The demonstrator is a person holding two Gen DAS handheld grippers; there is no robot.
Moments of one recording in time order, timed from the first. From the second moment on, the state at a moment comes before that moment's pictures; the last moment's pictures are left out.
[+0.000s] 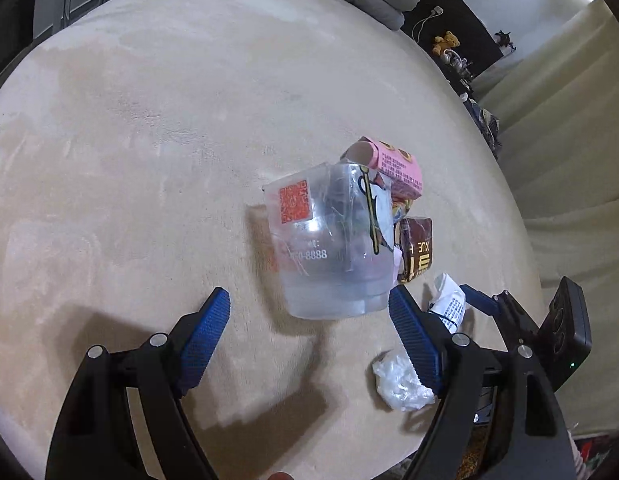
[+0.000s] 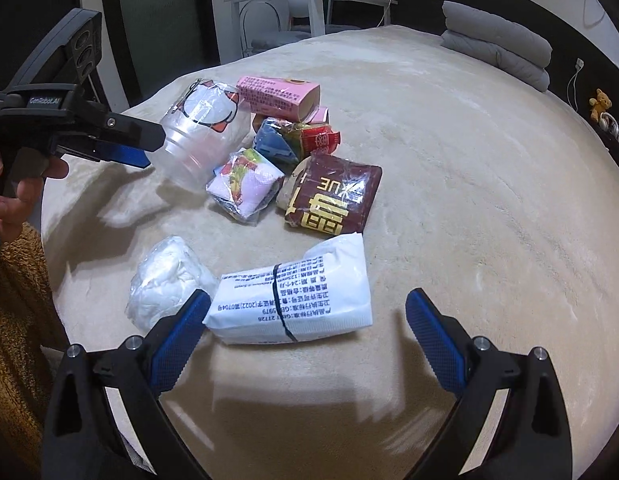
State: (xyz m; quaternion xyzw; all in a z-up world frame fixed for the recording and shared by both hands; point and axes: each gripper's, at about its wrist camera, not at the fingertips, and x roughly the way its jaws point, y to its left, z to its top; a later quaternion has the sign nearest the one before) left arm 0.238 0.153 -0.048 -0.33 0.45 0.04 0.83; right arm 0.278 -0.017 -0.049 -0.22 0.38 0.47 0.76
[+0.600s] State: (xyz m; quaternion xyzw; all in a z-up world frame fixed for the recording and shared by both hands) left arm 0.270 0.158 -0.052 -0.33 0.45 0.03 0.83; right arm 0.276 -0.012 -0.047 -0.21 0.39 0.50 0.75
